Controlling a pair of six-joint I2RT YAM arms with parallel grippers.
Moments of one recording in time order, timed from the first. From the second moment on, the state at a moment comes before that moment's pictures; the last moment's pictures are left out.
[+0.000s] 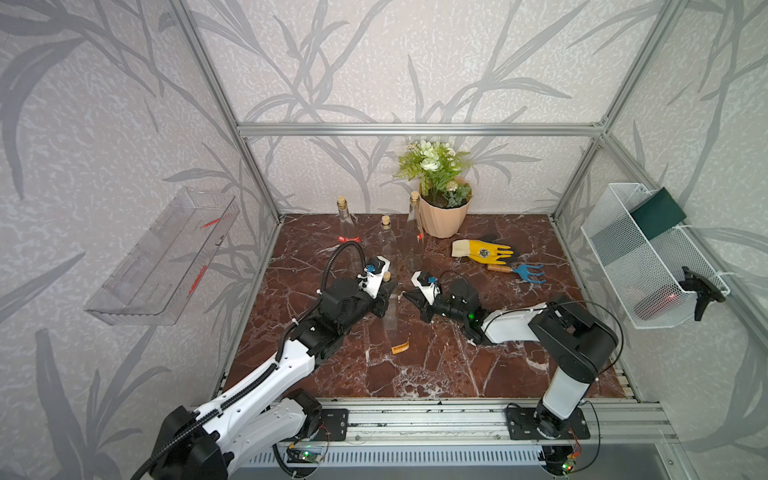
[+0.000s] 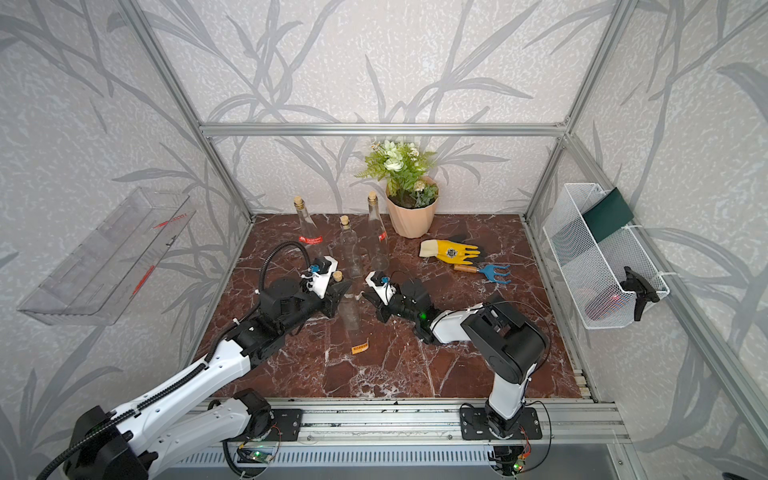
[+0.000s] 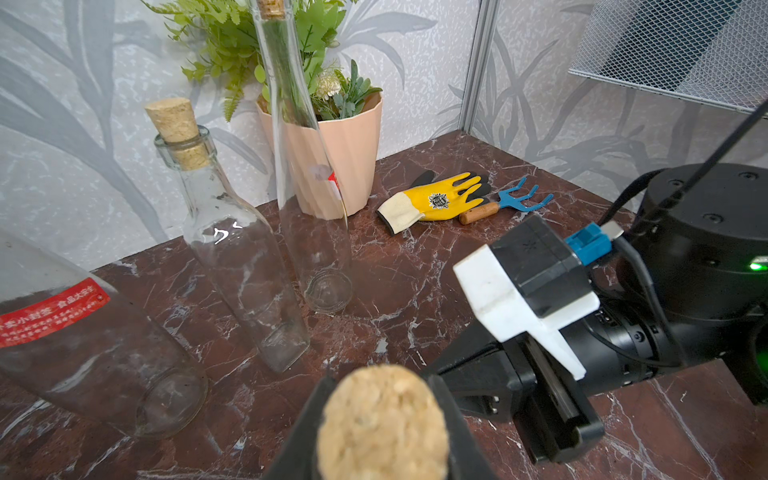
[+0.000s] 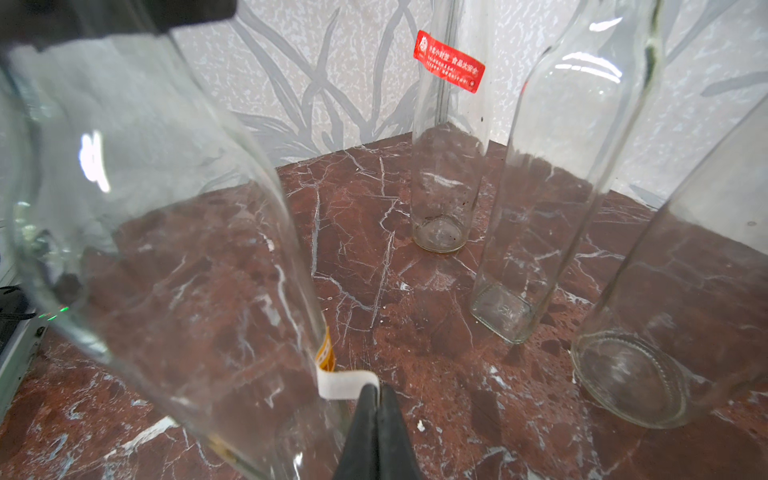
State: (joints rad) left arm -0.59 0.97 0.63 0.06 0.06 0.00; right arm 0.72 1.77 0.69 0.84 -0.36 -0.03
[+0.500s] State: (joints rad) left arm -0.60 0.97 0.63 0.06 0.06 0.00; right arm 0.72 1.76 0.72 0.81 -0.34 -0.05
